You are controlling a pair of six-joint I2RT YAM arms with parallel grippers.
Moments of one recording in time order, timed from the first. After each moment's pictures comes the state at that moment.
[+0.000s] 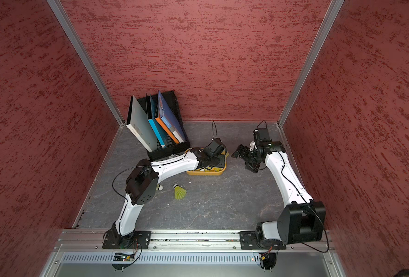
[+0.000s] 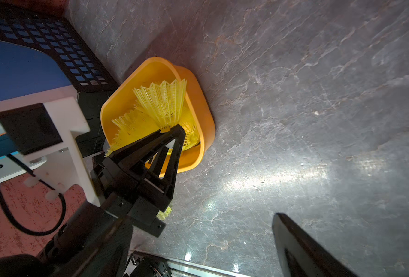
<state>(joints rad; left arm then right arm) -0.90 2.15 1.76 -0.50 -0.09 -0.66 0.08 1.38 1.25 -1.01 -0.40 0.67</state>
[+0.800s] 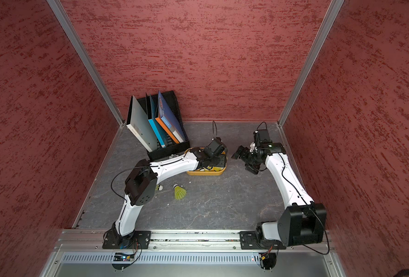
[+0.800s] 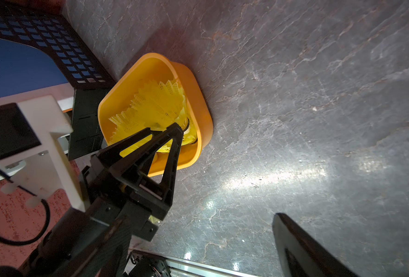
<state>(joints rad) -0.91 2.13 1.76 -0.50 -0.12 -0.65 0.08 1.36 1.23 -1.01 -0.40 0.67</state>
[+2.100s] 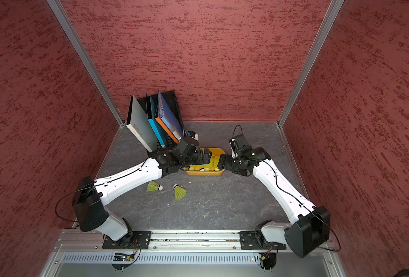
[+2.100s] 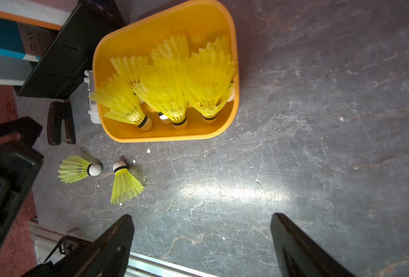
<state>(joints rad) -0.85 1.57 1.32 -0.45 -0.19 -0.72 0.48 1.30 1.23 -0.99 -0.13 0.62</state>
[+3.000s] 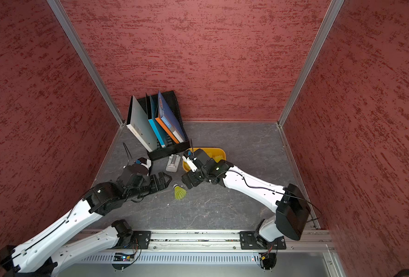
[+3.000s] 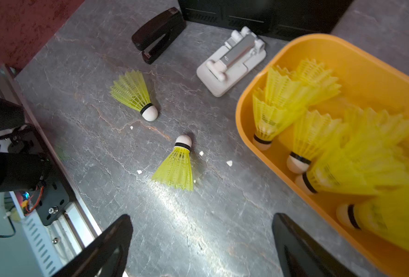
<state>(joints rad) -0.76 0.78 0.86 -0.88 -0.09 -1.00 0.91 1.52 1.19 -0.54 -0.09 0.19</state>
